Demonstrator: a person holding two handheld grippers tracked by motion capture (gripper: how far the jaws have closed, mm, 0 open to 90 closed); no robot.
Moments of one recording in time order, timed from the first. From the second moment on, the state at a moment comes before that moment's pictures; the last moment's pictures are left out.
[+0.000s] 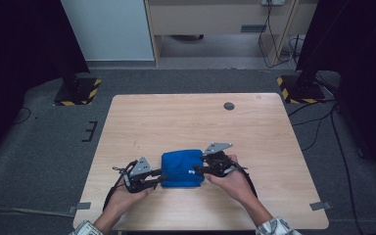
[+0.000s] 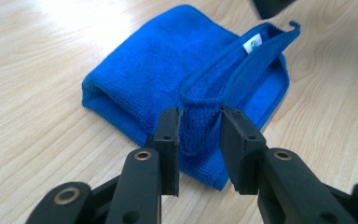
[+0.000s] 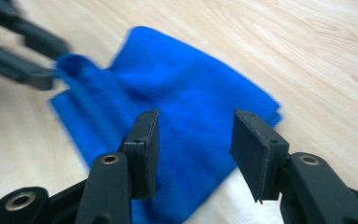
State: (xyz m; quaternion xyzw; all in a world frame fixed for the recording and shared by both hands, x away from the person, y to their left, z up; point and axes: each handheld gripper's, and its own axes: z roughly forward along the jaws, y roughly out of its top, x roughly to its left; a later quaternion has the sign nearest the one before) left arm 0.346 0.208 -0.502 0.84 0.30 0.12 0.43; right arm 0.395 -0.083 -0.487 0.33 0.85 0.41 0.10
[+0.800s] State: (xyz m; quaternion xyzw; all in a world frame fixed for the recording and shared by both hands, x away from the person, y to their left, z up) left arm 0.354 0.212 -0.482 0.81 0.31 0.15 0.47; right arm 0.395 -0.079 -0.503 0.33 0.86 0.39 0.09
